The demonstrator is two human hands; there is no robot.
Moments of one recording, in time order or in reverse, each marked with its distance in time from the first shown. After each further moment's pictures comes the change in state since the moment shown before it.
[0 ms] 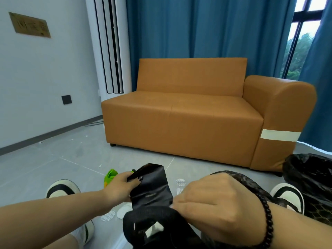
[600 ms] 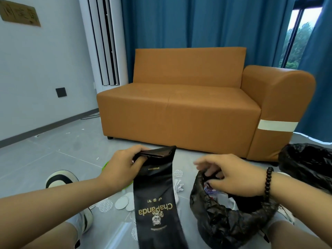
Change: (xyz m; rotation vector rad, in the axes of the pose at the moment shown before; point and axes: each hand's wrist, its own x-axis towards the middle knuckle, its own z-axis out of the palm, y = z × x) left_hand -0.015 0.036 0.008 0.552 0.177 0.671; right_hand -0.132 0.105 -0.153 0.187 -0.204 0.696
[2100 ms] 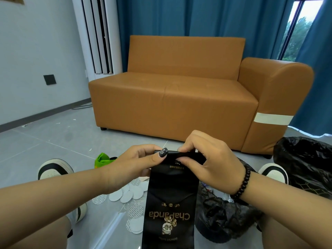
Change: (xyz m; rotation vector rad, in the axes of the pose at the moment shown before) left_hand -0.005 0.030 0.004 -0.915 -0.556 -0.253; right_hand 0.026 -0.025 0.029 -0.075 0.705 -0.557
